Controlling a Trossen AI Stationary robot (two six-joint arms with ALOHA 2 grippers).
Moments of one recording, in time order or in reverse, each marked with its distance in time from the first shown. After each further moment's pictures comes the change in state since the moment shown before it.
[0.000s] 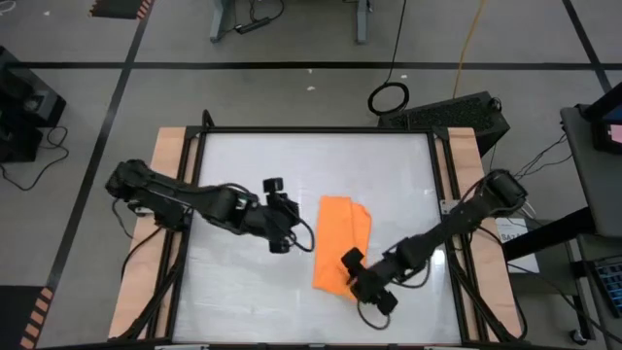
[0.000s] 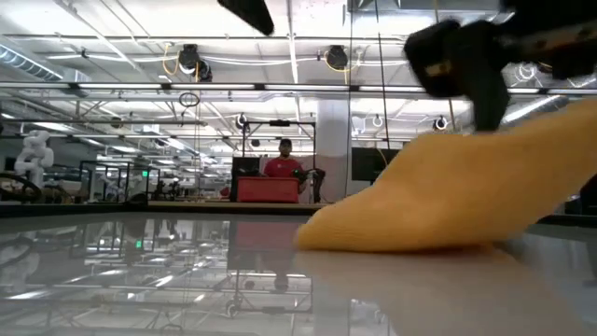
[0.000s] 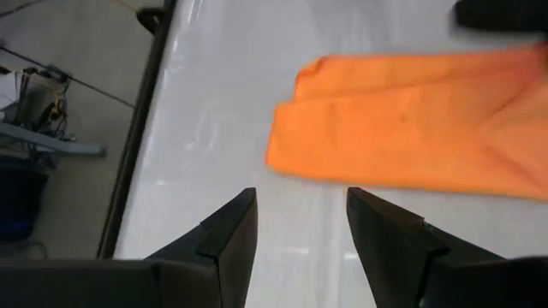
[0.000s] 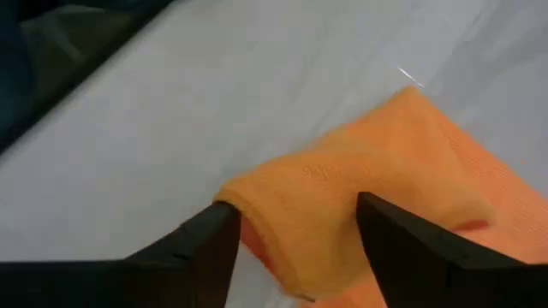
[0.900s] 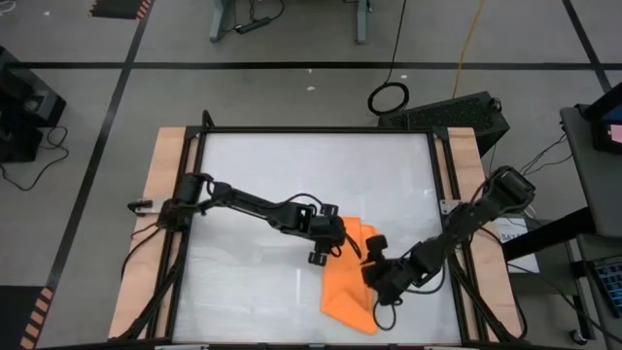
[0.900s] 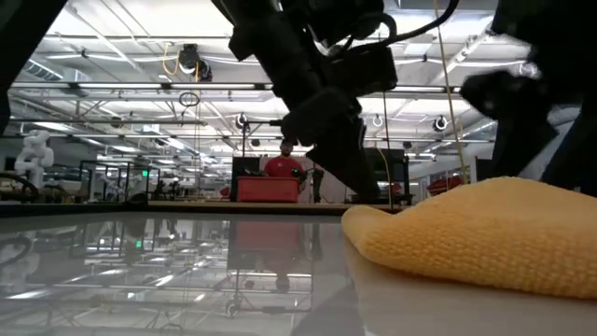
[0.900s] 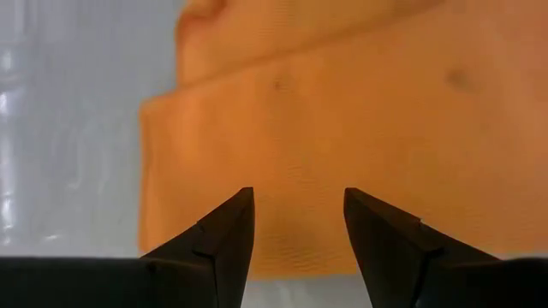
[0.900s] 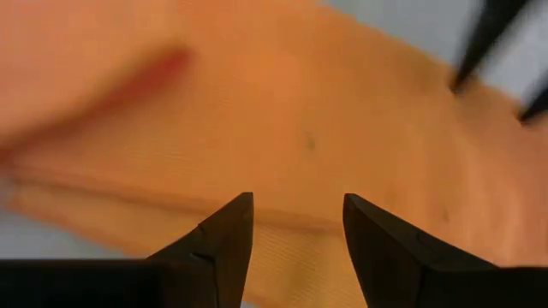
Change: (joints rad) left arm 0.162 0.504 0.001 0.510 0.469 0.302; right arm 0.081 -0.062 -0.167 -0.066 0.402 0.447
